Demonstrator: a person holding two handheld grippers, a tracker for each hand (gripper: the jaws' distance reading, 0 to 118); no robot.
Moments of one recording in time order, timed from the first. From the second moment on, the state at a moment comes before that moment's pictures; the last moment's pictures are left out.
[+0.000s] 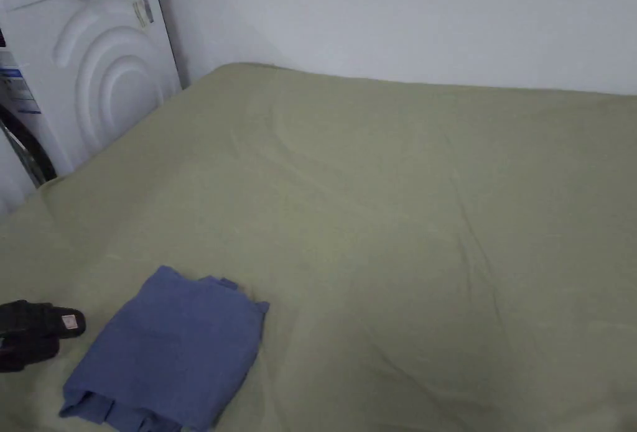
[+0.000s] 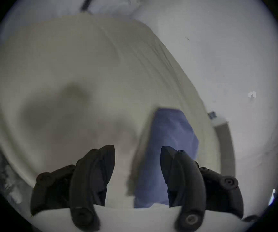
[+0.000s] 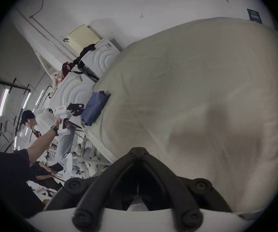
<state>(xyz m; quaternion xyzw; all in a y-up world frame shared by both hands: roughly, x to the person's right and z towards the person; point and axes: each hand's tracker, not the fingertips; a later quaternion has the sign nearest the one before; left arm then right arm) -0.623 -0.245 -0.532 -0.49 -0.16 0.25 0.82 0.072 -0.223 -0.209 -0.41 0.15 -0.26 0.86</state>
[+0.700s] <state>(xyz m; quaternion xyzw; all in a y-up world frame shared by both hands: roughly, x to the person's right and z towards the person) -0.177 -0.064 -0.279 -0.16 -0.27 -0.05 0.95 0.143 -0.062 -0.130 -0.19 -0.15 -0.03 0.97</state>
